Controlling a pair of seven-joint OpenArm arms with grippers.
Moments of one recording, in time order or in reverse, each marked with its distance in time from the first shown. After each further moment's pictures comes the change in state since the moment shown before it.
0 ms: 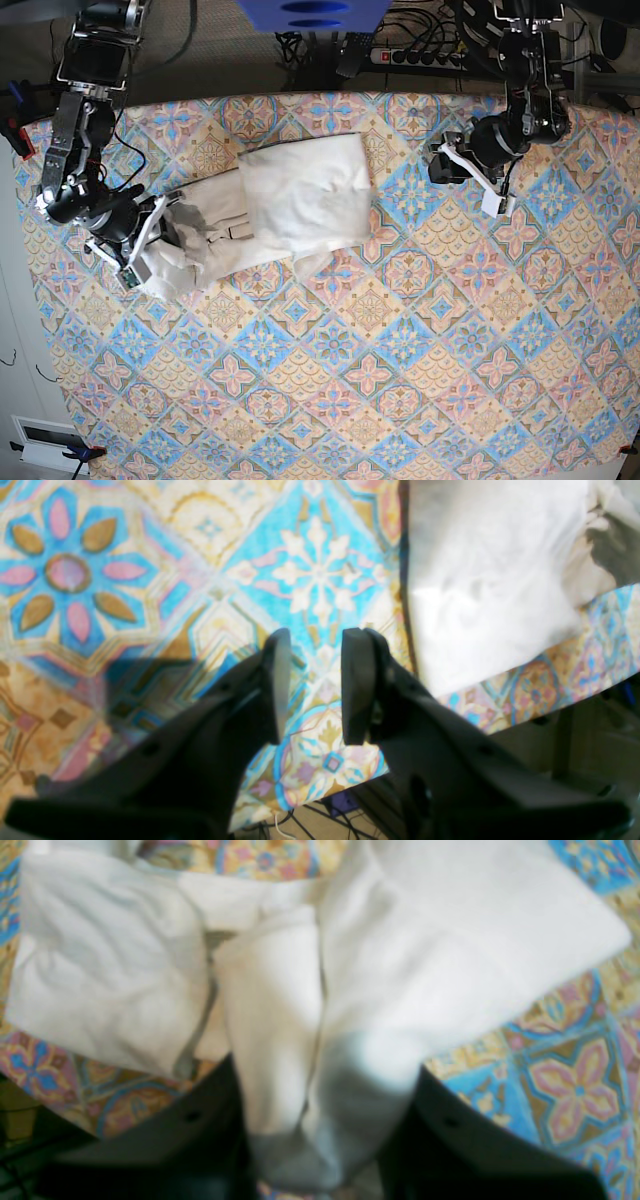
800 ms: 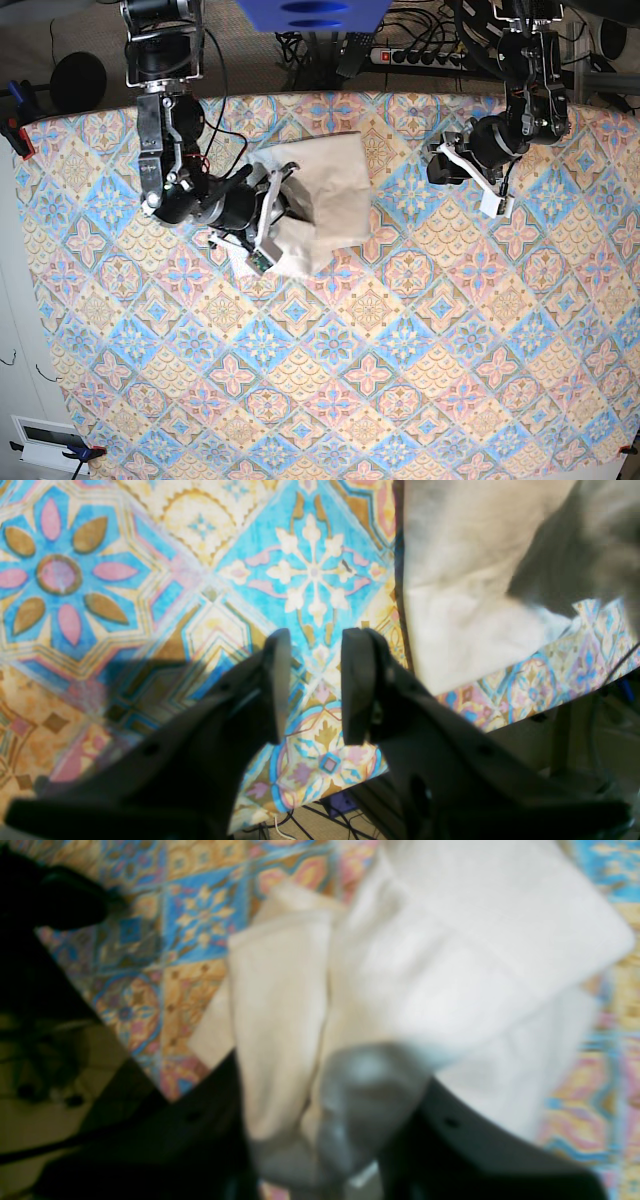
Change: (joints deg) left arm -0.1 0.0 0.1 0.0 0.0 -0.1 0.0; right arm 0.5 -11.2 -19.6 -3.8 -0.5 0.0 0.8
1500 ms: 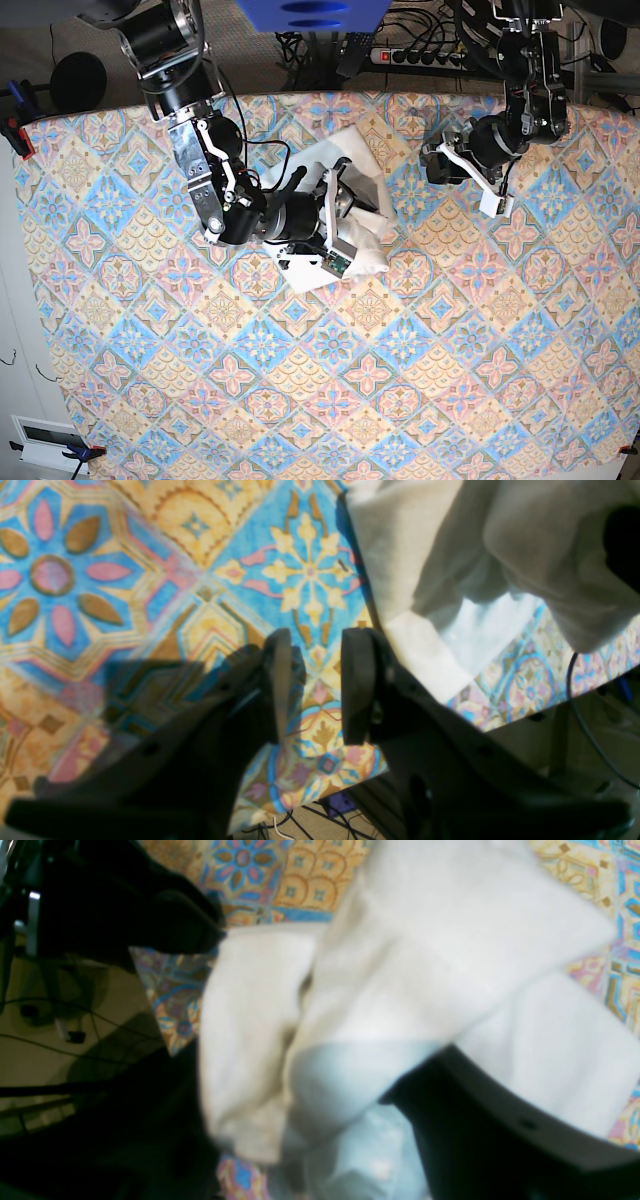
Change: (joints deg) left arm 0.2 0.1 0.0 0.0 0.0 0.0 0.0; right arm 7.6 0.5 -16.7 -4.6 0.3 0.0 5.7
